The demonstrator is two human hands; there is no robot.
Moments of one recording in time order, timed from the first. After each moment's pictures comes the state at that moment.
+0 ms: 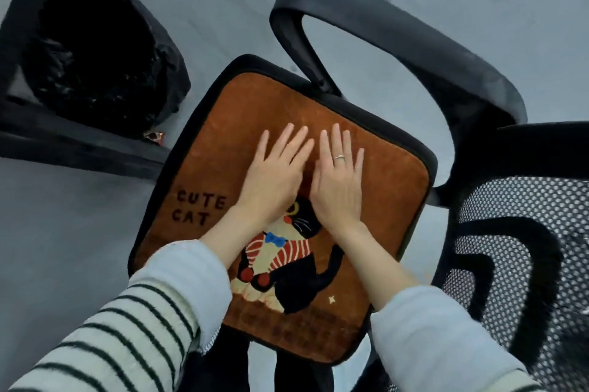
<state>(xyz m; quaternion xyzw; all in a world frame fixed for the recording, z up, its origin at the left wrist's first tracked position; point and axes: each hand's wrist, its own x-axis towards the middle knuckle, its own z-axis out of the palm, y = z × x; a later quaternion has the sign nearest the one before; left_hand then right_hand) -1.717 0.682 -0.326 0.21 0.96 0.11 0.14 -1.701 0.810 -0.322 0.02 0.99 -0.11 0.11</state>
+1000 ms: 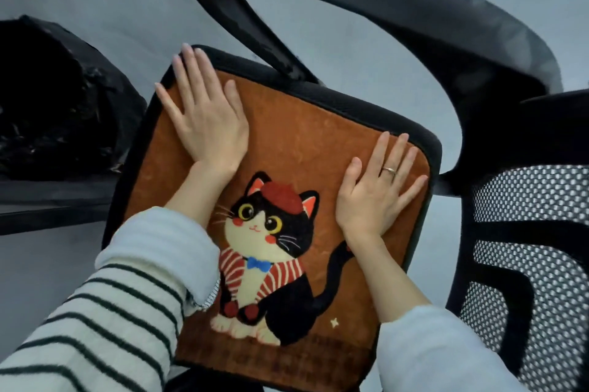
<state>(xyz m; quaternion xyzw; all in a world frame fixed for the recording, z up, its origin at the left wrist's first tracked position) -1.811 0.694 -0.363 -0.05 0.99 0.11 0.08 -1.676 0.858 -0.358 0.35 0.93 -0.05 0.04</state>
